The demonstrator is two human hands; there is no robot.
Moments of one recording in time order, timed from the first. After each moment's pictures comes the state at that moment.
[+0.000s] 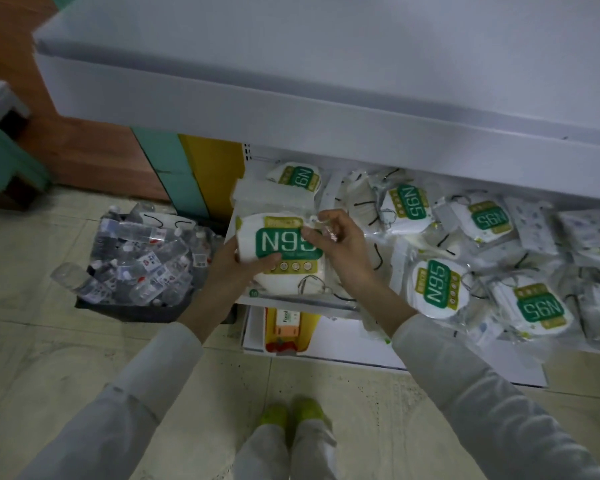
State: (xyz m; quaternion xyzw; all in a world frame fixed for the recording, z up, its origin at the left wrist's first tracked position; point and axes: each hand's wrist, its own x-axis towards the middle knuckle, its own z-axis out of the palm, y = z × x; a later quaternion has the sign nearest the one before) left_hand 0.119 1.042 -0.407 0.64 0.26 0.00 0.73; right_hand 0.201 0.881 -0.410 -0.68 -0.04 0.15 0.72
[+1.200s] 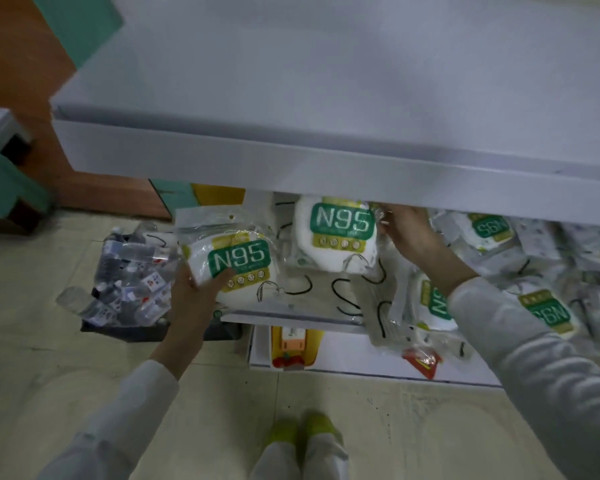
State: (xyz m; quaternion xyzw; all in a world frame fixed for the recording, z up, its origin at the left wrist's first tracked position) left_hand 0.101 1.081 -0.409 0.66 0.31 0.13 0.67; right_hand 0.276 0.829 -0.365 -0.66 0.05 0.14 0.74
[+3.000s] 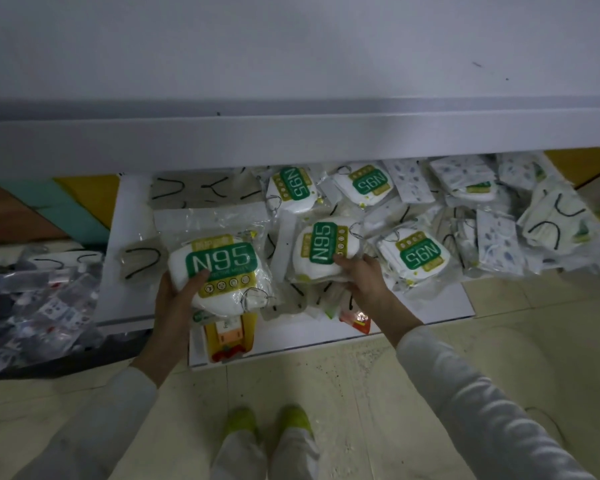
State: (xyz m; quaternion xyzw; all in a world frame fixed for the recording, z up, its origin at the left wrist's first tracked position) left_hand 0.125 0.922 -0.428 0.57 0.29 0.00 0.77; right_hand 0.192 0.651 -0.452 -0.56 0.33 0.13 0.75
